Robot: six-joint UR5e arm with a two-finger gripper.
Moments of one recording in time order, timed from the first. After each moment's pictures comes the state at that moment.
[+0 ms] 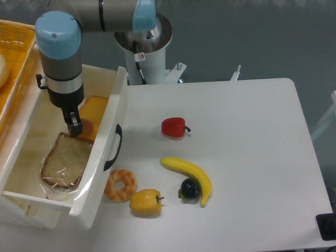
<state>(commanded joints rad) 2.05 -1.71 -1.66 -1.24 1.41 1.19</state>
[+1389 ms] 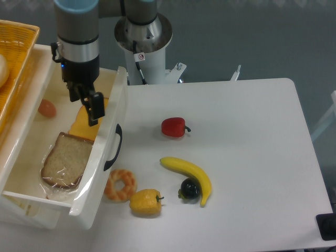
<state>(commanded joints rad) 2.20 -1.57 -1.64 -1.21 1.40 0.98</state>
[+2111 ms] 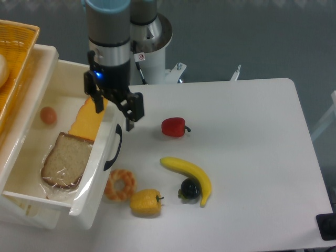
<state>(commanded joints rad) 2.27 -1.69 -1.58 -1.18 1.48 0.85</state>
